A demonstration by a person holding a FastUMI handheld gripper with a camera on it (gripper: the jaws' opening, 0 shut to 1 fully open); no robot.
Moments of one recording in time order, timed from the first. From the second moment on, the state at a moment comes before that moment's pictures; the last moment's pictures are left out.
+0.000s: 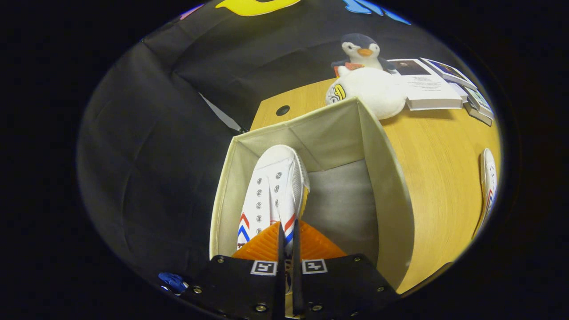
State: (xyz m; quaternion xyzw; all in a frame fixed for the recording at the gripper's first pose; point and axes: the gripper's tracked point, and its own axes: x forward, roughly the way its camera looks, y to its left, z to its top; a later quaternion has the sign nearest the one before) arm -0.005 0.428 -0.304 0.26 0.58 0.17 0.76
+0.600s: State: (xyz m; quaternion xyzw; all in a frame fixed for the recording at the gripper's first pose) arm -0.002 0.354 -0.233 0.27 0.50 0.23 0.79
